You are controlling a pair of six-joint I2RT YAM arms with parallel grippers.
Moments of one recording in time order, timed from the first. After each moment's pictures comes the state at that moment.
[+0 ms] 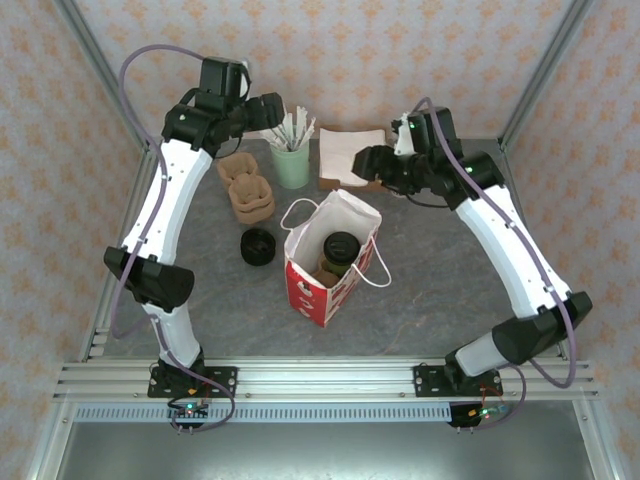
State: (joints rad) left arm -0.26 1.88 2.27 -0.98 -0.03 -0.36; right arm 0.44 1.46 1.73 -0.95 -0.30 0.63
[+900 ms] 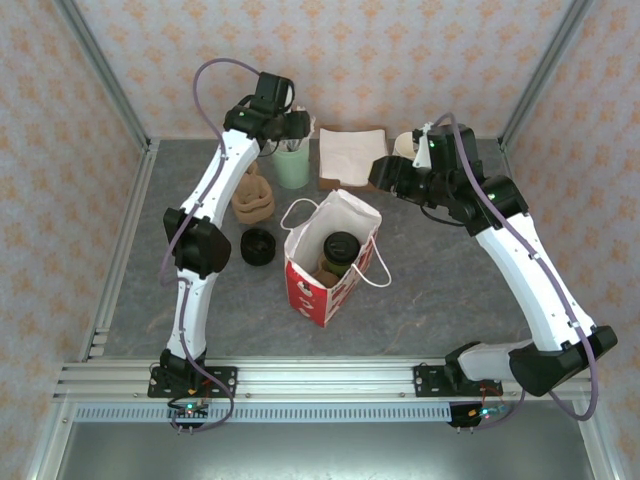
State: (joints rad) left arm -0.30 2.29 2.51 -0.91 -0.03 -0.30; right arm 0.44 1.30 1.60 -0.91 -0.20 0.63
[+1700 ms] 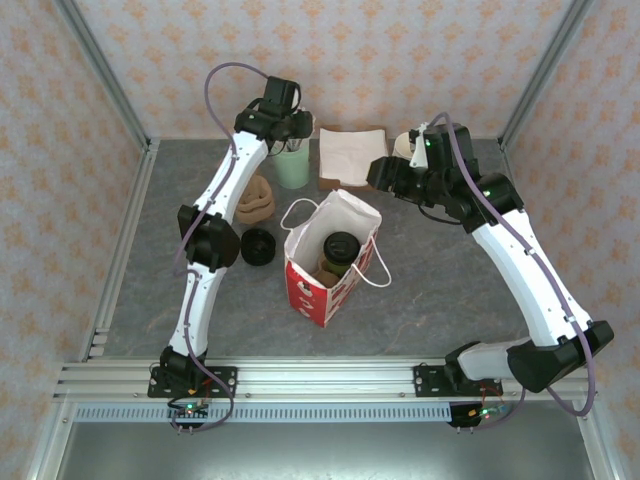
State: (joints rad) left arm -0.30 2.43 2.64 -0.88 -0.03 -0.30; right arm 0.44 1.32 1.60 -0.91 -0.20 0.62
